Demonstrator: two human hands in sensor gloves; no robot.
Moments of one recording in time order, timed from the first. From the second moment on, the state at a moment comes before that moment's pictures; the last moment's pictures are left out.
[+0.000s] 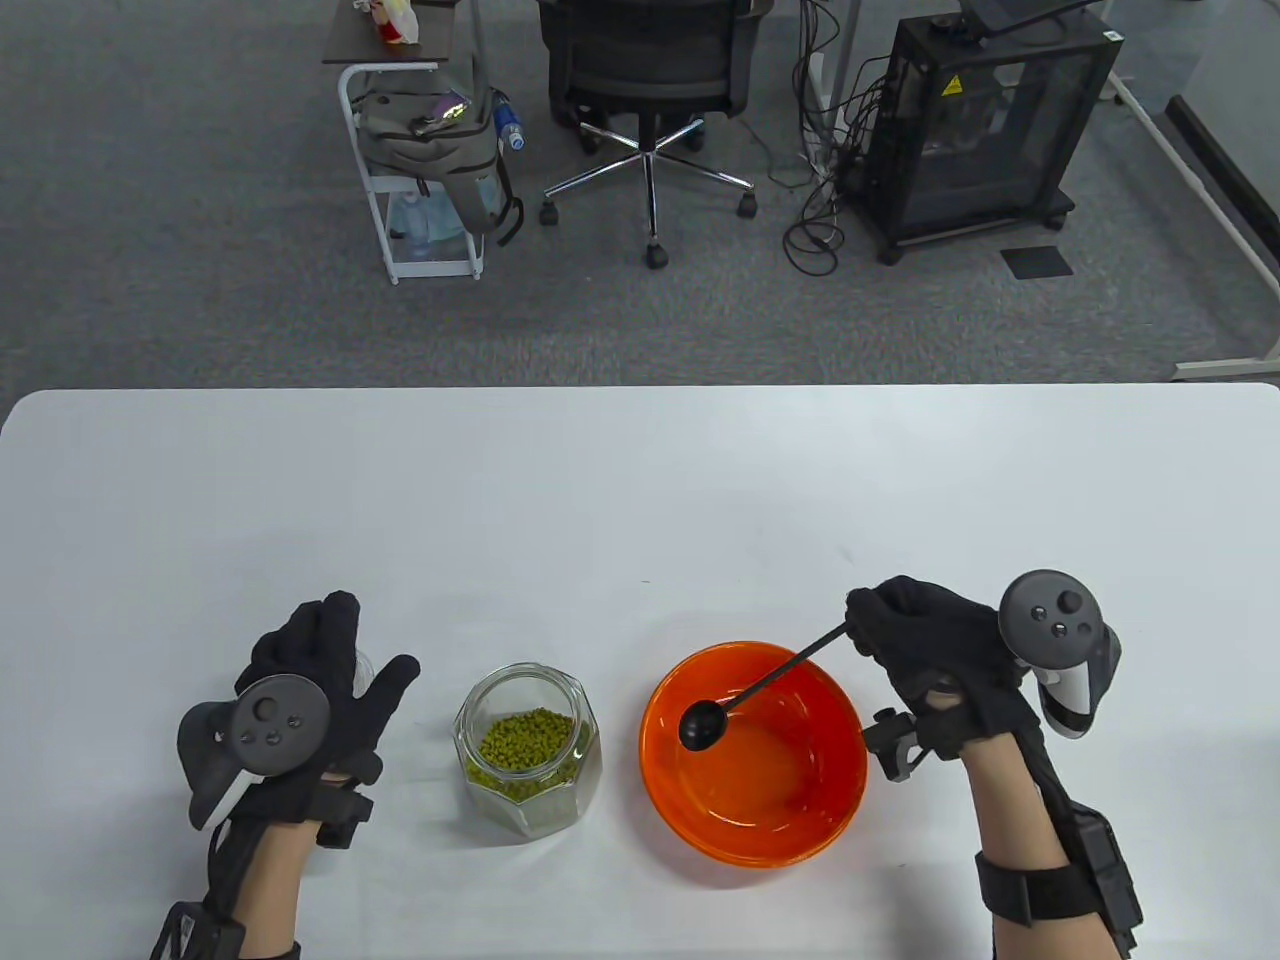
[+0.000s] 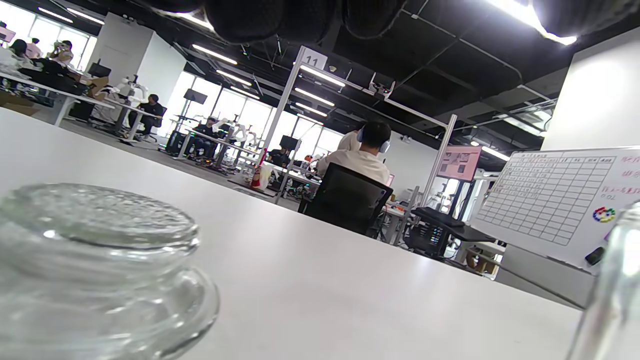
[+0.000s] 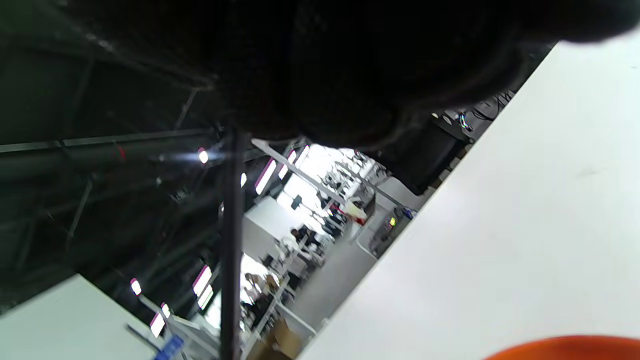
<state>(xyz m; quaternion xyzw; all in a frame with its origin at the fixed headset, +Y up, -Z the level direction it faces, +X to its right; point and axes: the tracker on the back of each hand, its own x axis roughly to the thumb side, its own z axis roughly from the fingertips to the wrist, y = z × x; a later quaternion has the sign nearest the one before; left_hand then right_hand) -0.309 -0.687 -0.279 0.13 -0.06 0.20 0.97 0.241 -0.641 -0.316 0.04 -0.09 0.84 0.53</state>
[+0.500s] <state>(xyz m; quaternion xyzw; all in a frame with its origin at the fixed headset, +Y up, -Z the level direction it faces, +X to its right) -0.277 -0.676 -0.267 0.15 -0.14 0.29 0.93 0.250 -0.669 -0.285 -0.02 -0.20 0.77 0.60</state>
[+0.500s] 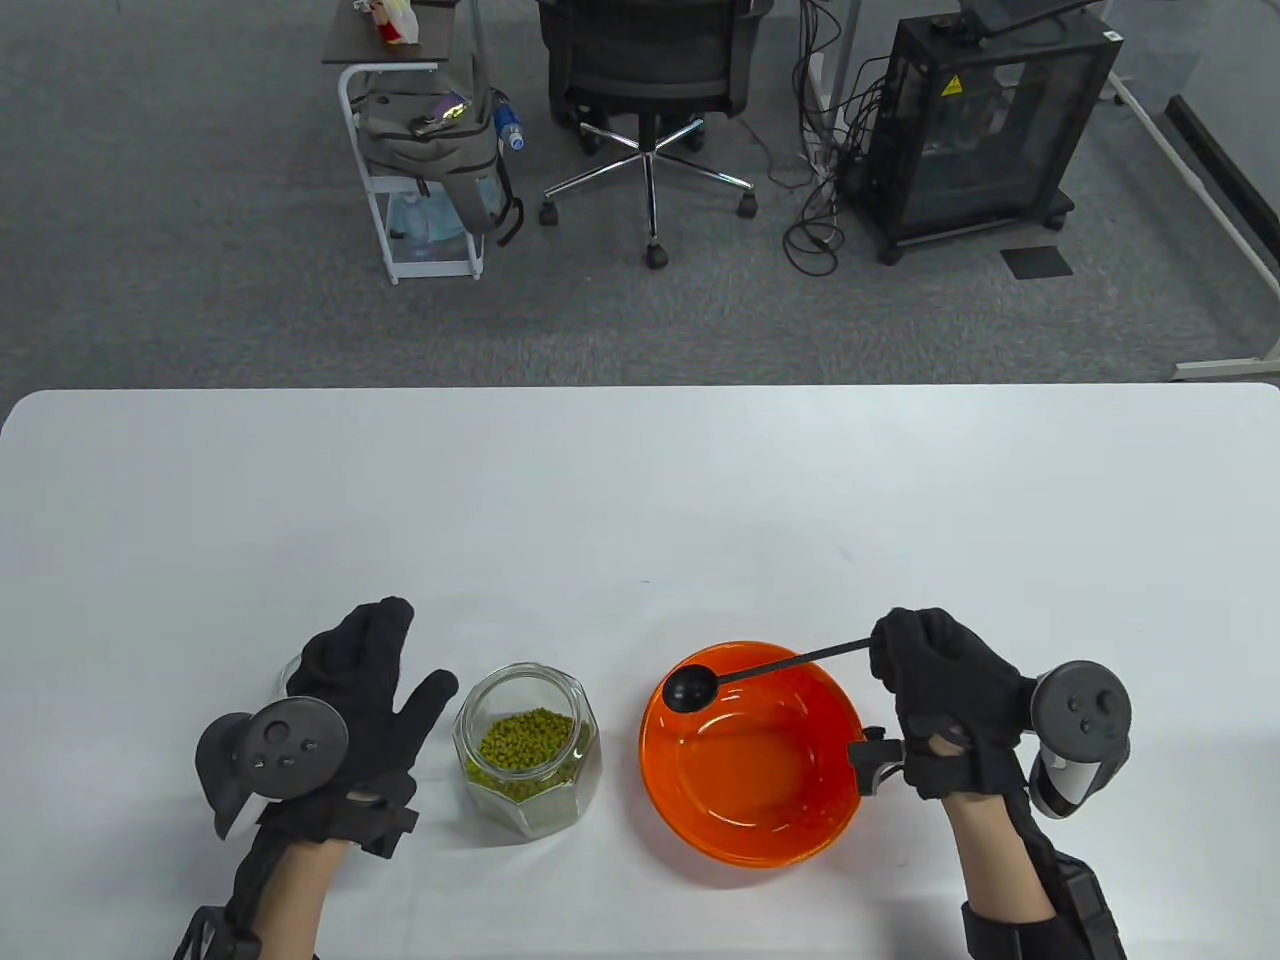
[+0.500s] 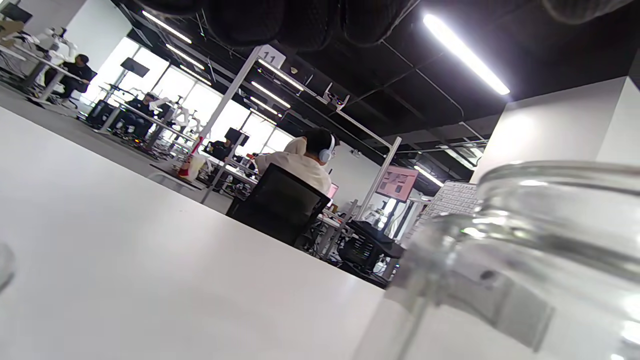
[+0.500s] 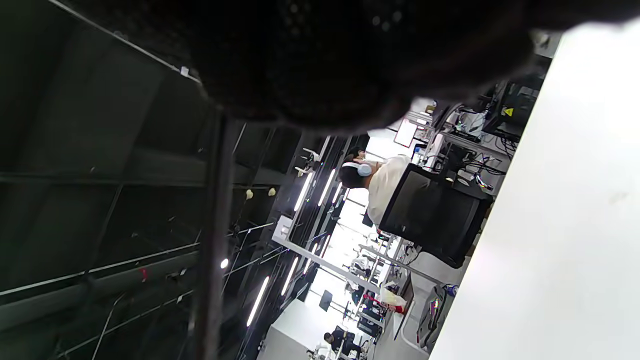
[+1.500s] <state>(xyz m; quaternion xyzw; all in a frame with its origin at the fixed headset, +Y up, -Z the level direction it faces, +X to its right) -0.214 -0.696 -0.267 0.01 -0.25 0.29 0.92 0.251 -0.694 -0.294 -0.05 -0.14 0.71 0.68</state>
